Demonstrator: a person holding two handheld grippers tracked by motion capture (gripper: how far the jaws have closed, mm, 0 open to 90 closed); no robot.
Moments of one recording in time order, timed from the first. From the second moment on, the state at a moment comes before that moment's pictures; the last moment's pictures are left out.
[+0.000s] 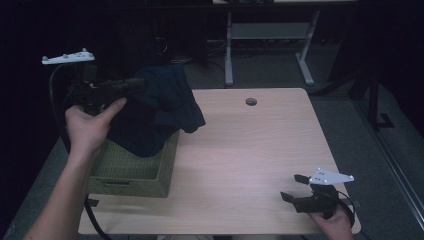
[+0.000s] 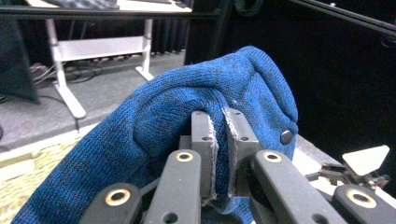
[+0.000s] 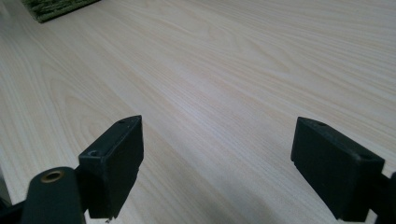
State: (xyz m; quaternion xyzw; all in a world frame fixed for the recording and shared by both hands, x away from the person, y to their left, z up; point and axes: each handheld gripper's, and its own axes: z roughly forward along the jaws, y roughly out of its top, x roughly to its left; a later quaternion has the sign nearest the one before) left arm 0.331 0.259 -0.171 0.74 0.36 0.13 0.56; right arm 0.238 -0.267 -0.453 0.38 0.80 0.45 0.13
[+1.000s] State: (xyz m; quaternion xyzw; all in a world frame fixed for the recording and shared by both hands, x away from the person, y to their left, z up) left arm 0.325 0.149 -0.156 0.78 0.26 0.09 0.55; right arm 0.237 -0.268 -0.451 0.37 0.80 0.45 0.13
